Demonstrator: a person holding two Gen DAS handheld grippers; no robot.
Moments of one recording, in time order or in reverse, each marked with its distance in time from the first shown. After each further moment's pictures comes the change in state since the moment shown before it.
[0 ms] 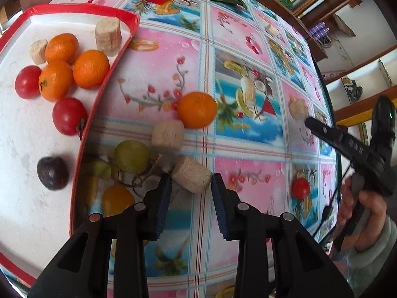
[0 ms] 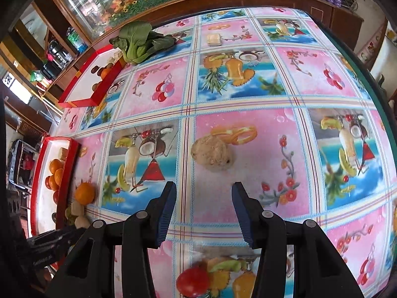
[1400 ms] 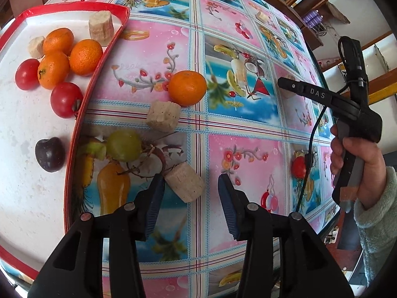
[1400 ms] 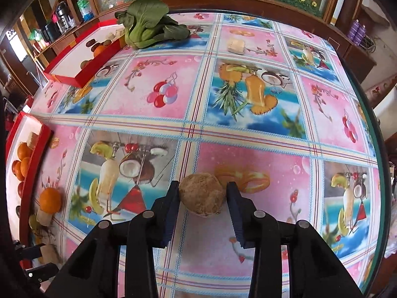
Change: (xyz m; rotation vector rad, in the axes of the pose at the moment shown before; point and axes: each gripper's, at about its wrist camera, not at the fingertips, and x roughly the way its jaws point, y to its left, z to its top) left arm -0.001 -0.008 -0.017 0.051 0.022 0.014; right arm 0.043 0.029 0.030 -0.199 0.020 -0.143
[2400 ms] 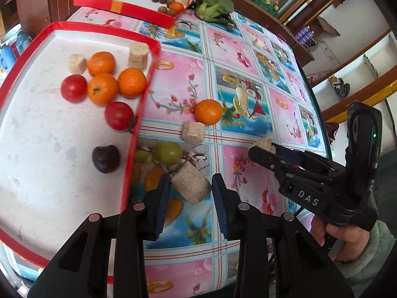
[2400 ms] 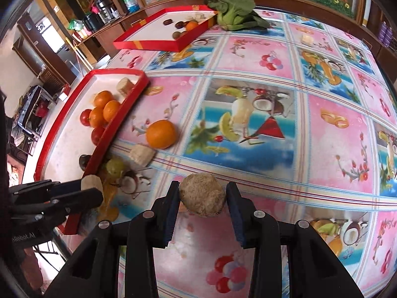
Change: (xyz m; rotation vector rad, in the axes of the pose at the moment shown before) left arm -0.055 0.036 -0.010 0.001 -0.118 -0.037; right arm -0.050 0.107 -0.074 -0.077 0.008 0.223
